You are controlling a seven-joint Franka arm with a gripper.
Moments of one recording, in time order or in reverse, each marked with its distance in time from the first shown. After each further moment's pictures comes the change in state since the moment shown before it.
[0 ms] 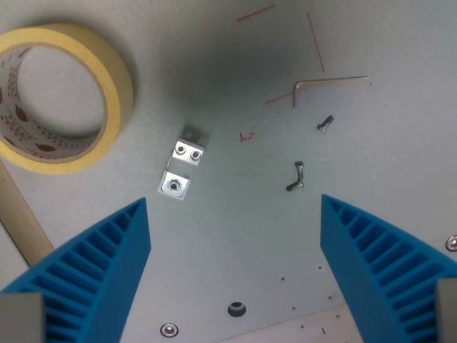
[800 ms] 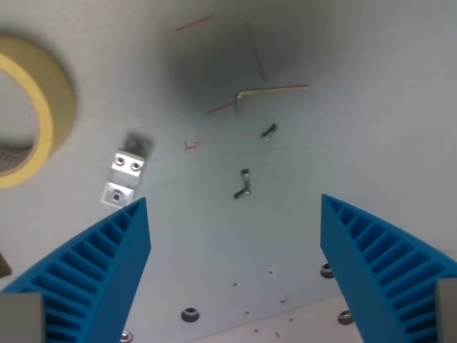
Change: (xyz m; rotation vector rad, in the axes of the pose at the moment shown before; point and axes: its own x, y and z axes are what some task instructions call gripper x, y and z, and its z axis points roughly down) arm 0.009 0.048 0.003 -0.008 -0.019 0.012
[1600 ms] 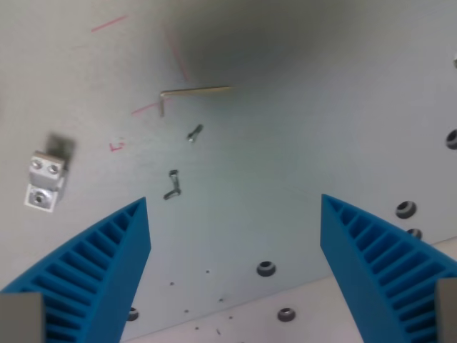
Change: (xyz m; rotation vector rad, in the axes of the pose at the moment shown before) arm 0.004 0.060 0.003 -0.001 -0.028 0.006
